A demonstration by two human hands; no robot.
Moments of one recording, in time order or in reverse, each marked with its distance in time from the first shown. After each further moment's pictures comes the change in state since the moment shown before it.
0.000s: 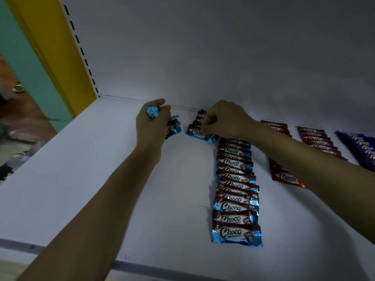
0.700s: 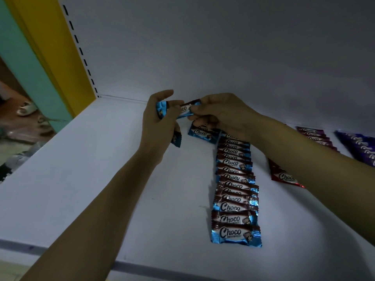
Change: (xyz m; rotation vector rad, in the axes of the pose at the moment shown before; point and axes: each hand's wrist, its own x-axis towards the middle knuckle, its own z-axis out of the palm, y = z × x) left_hand -0.010 0.007 0.005 0.093 -0.169 0.235; right_hand -0.015 -0.024 -0.017 0.980 -0.079 0.139
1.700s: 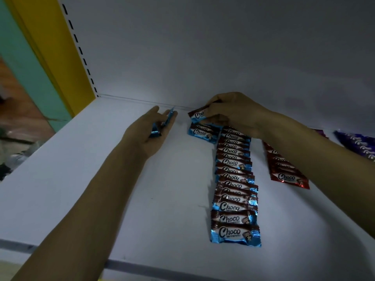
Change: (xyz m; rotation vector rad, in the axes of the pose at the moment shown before) left_hand 0.010 0.010 -0.016 -0.830 0.194 -0.693; right_hand -0.001 -0.001 -0.020 -0.058 0.019 0.064
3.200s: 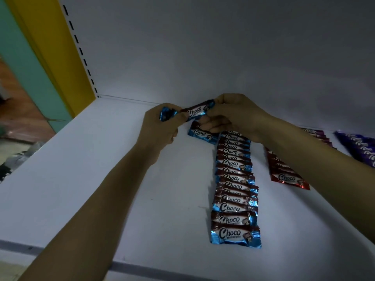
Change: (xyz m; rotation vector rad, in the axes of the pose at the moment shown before) left_hand -0.001 -0.014 0.000 0.968 -0.169 0.461; right_hand -0.005 0.004 0.002 0.114 0.015 -0.013
